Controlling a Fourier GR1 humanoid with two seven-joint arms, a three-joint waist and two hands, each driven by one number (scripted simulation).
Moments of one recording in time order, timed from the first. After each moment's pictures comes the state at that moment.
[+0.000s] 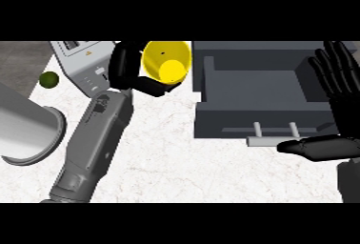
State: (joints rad) left arm -0.85 0.01 0.14 -0.82 0.08 -0.02 -0.59; right arm -0.26 -0.21 -0.15 -1.84 -0.11 0.19 0.11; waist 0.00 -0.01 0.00
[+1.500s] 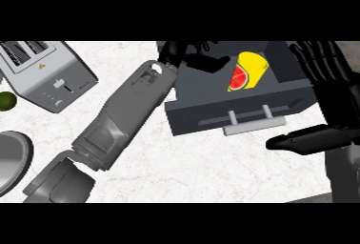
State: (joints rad) left arm -1.32 0.00 -0.30 -0.28 0.28 0.26 -0.22; right arm -0.36 -0.21 -0.11 -1.79 -0.14 0.24 0.07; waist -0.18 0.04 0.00
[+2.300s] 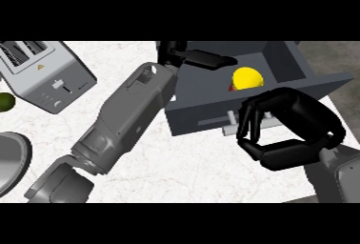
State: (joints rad) left arm -1.26 0.00 -0.26 -0.41 0.55 0.26 -0.43; right arm -0.40 -0.25 0.10 -1.77 -0.30 0.55 0.15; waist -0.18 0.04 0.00
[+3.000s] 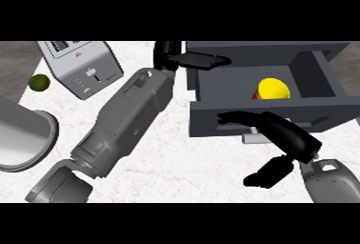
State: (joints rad) left arm -1.21 0.00 -0.25 -0.42 0.65 0.29 -0.53; right arm -0.28 -0.37 0.27 -1.68 0.23 0.50 0.09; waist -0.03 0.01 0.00
